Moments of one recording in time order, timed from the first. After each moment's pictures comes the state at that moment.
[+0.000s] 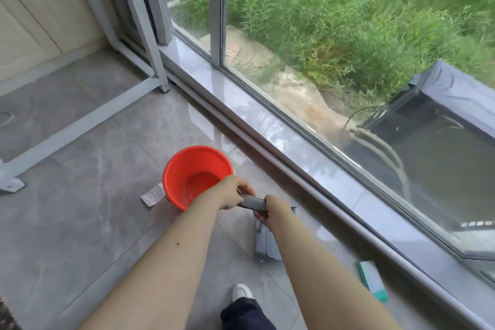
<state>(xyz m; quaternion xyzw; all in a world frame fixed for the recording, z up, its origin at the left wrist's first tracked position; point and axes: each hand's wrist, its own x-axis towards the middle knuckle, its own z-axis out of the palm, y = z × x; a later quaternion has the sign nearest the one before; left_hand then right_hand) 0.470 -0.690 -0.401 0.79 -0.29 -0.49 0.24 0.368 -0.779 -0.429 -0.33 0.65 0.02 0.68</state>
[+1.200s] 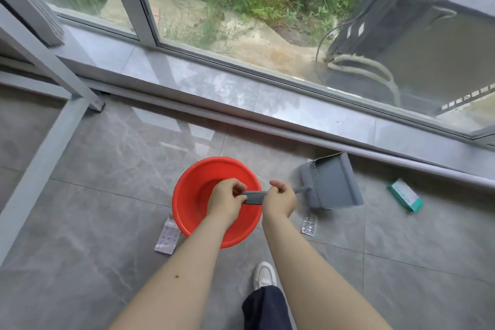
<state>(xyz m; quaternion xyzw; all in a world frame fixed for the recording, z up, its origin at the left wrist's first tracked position) 0.657 -0.689 -0.580 0.78 -0.33 -0.45 0.27 0.568 -0.734 -0.560 -0.27 0.83 -0.25 0.42</state>
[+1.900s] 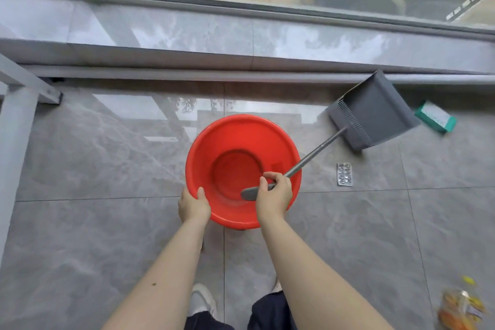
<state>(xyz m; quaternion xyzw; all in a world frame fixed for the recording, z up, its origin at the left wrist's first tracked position) 0.764 -0.588 -0.804 0.86 -0.13 -0.45 0.22 0.634 -0.627 -0.743 -0.37 0.81 -0.26 0.36</state>
